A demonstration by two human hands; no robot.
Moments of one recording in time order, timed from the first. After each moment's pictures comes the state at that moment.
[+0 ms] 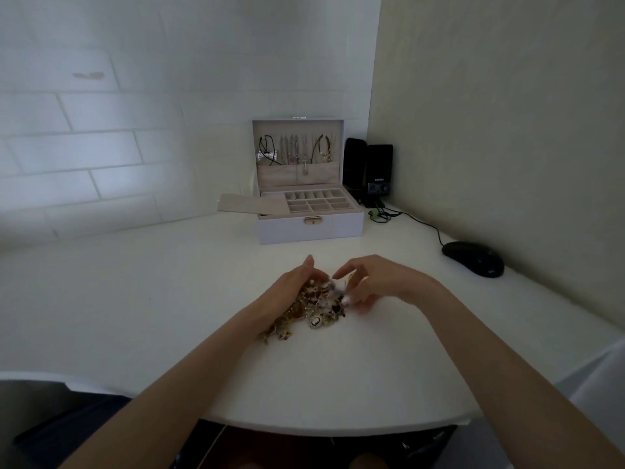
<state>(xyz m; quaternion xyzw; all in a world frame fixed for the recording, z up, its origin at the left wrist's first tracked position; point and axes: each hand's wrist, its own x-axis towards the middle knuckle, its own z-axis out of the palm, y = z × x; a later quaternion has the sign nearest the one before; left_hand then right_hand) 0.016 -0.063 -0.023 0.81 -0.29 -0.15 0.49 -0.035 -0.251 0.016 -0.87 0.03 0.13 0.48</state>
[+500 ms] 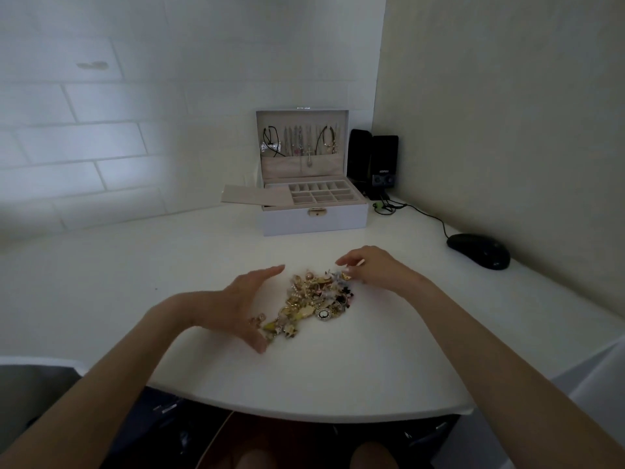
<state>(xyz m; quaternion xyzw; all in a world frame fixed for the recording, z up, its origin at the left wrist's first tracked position) 0.019 0.028 -0.005 0.88 -0.37 -0.25 0.18 -0.010 -0.249 -0.011 -0.93 0.03 0.01 0.37</state>
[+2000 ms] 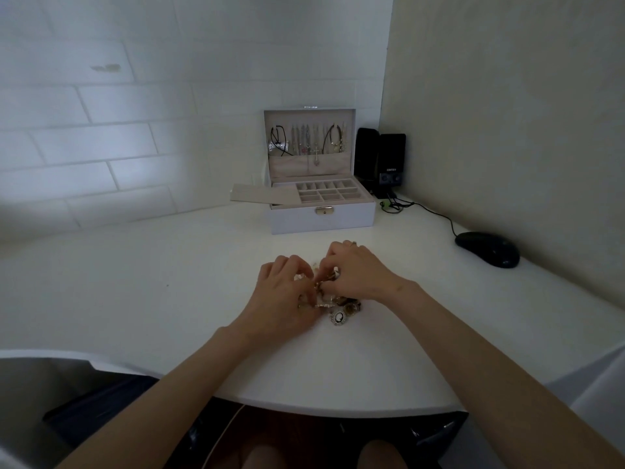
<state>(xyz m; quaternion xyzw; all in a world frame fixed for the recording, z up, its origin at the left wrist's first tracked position) -0.006 -0.028 -0.041 0.86 -0.40 0.24 0.19 -0.019 -0.204 -0.004 -0.98 -0.12 -0.08 0.15</state>
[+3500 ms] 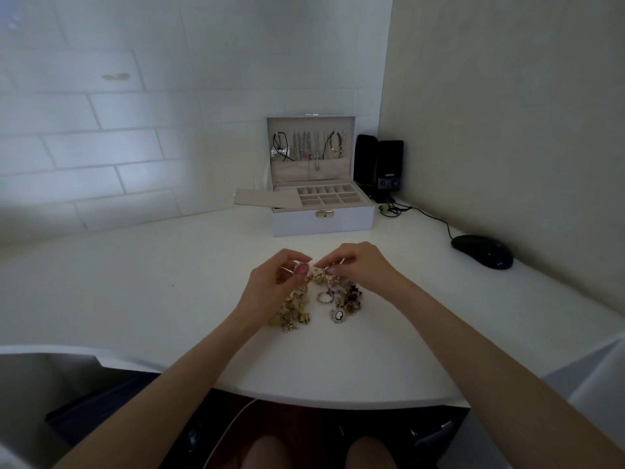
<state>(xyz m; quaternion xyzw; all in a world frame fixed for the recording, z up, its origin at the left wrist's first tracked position) -0.015 -0.020 -0.018 0.79 -0.26 0.05 0.56 -0.030 -0.212 0.000 -0.87 -0.06 -0.09 0.48</state>
